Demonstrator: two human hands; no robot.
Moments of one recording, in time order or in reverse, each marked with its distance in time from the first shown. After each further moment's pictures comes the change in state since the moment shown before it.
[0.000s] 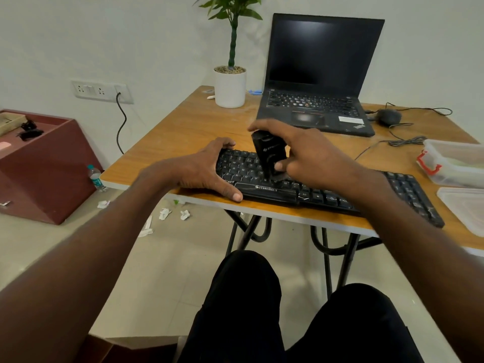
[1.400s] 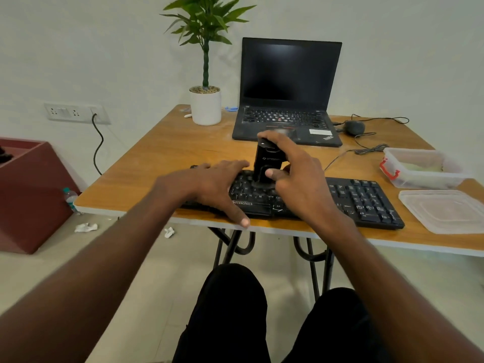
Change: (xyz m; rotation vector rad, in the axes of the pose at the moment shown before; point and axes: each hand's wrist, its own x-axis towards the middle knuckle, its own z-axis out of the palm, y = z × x) left_hand 0.009 0.085 0.021 0.530 -0.127 -0.027; right_hand -0.035 0.005 0.016 0.252 0.418 0.213
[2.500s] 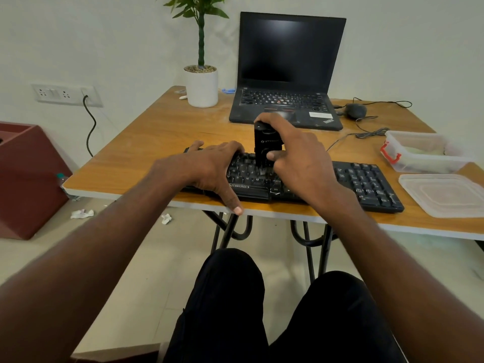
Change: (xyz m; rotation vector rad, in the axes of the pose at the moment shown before) left_hand 0.012 -0.004 0.009 -0.001 0.051 -0.007; right_hand 0.005 0.000 -0.003 -0.307 -0.025 -0.050
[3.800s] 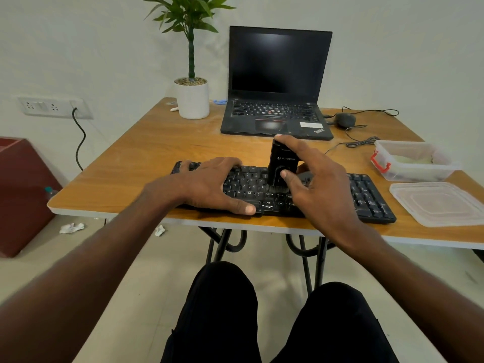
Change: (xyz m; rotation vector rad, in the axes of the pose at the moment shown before) left_hand -0.005 0.011 0.002 -0.060 0.003 -0.008; right_hand -0.034 0.045 -0.010 0.156 0.150 -0.032
